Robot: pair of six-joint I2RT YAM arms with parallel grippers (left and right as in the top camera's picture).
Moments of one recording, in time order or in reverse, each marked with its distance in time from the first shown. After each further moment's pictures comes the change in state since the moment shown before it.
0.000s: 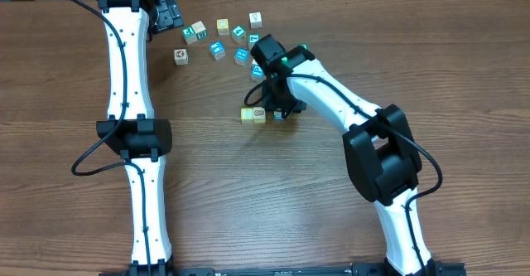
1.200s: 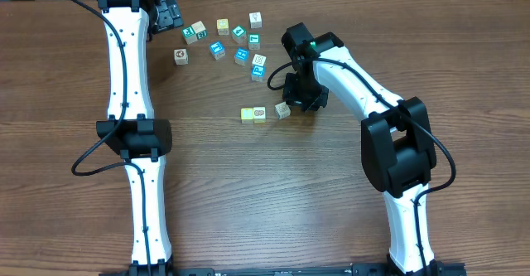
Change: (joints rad) left arm 0.000 0.000 0.000 0.000 0.000 0.000; right arm -0.123 0.000 0.008 -0.091 -0.123 -0.004
